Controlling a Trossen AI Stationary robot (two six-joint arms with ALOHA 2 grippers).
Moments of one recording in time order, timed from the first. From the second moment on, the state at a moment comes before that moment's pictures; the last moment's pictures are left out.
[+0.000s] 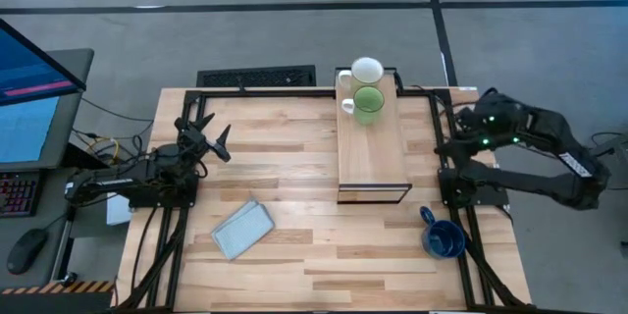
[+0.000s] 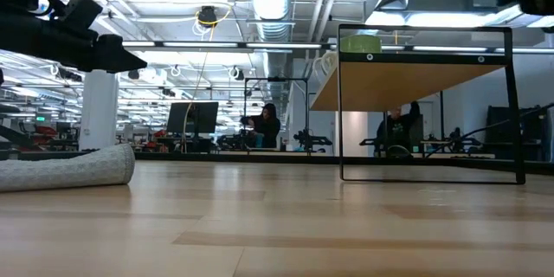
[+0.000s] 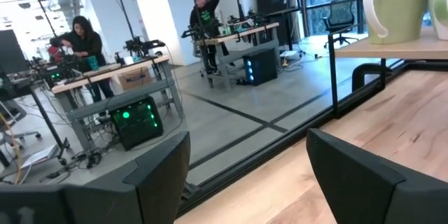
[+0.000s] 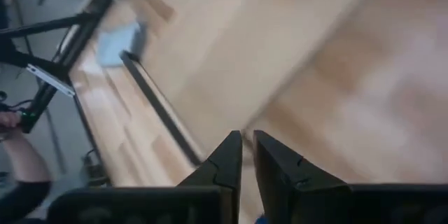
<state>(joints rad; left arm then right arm) 0.14 0.03 0.02 0.06 -0.85 0.22 -0.46 0.58 1.07 -1.34 -0.29 0.51</state>
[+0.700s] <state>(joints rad) 0.14 0.03 0.02 0.06 -0.85 0.22 0.08 0.70 1.03 -1.43 -0.20 1.36</state>
